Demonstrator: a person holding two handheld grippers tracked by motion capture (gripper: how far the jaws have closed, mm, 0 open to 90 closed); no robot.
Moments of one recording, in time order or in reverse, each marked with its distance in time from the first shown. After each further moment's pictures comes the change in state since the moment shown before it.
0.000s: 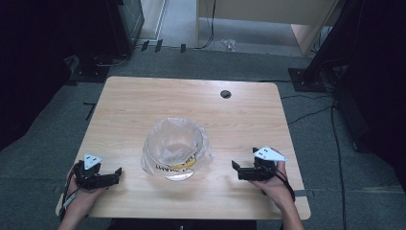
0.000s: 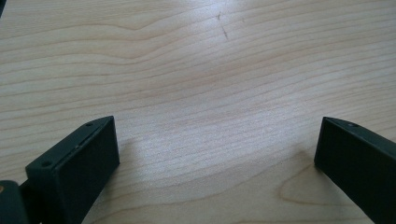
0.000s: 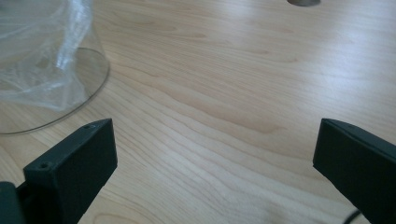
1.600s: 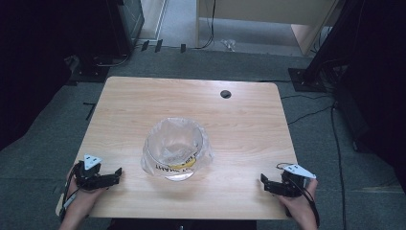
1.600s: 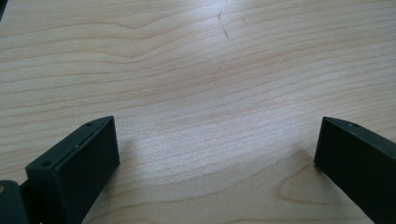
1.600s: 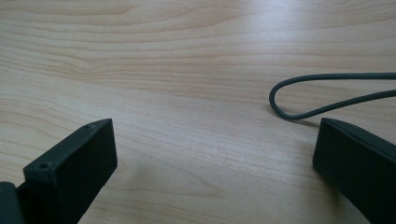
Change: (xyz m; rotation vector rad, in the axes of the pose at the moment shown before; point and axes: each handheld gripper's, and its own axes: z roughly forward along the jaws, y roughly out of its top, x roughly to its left) left arm -0.001 0.000 -0.001 0.003 0.006 -0.003; right arm -0.047 -0.057 -0.056 0.158 -0.258 0.215
